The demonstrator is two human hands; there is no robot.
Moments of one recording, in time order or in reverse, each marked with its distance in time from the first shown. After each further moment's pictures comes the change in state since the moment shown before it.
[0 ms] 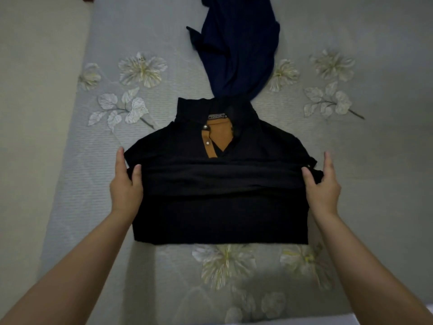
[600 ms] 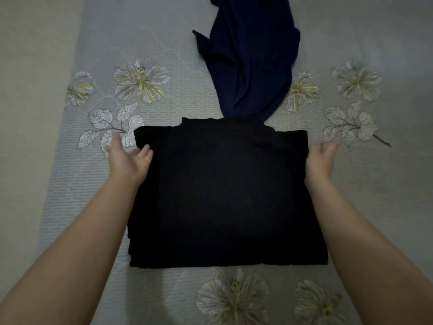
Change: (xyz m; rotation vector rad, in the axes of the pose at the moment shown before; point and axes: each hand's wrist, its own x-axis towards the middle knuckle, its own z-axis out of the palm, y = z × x) left_hand 0.144 0.056 0.028 -1.304 -0.023 -0.718; right_hand 0.131 -0.064 0.091 0.331 0.007 0.361
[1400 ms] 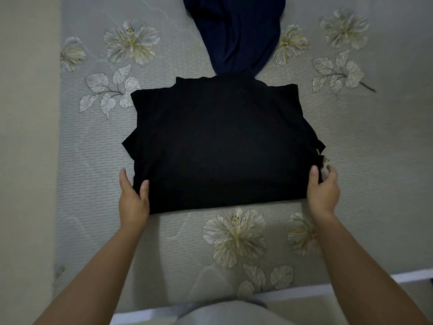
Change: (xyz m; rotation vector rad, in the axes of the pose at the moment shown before) left_hand -0.096 -0.070 -0.152 1.381 0.091 0.397; right_hand -0.119 0.109 -0.103 -0.497 0.149 -0.030
